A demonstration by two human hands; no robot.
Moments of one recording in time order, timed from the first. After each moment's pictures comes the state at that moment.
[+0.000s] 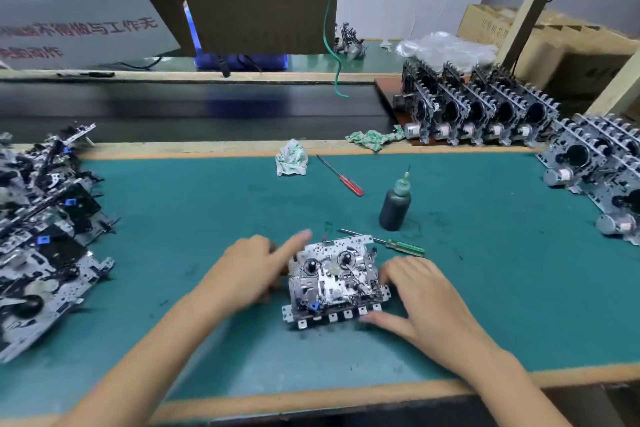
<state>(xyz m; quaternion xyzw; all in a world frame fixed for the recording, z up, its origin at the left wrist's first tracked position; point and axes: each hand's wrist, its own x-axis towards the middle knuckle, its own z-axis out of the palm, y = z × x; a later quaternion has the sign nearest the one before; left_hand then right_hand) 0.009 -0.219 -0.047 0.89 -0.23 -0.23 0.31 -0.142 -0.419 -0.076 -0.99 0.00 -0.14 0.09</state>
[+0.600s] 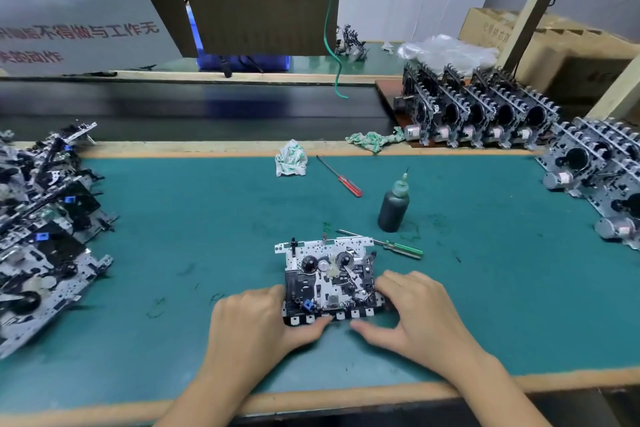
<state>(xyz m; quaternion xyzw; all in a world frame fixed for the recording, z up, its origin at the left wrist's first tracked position) -0.053 -0.211 -0.085 0.91 -0.33 0.17 0.18 -0.142 -0.410 -0.084 -0.97 -0.01 -0.23 0.07</state>
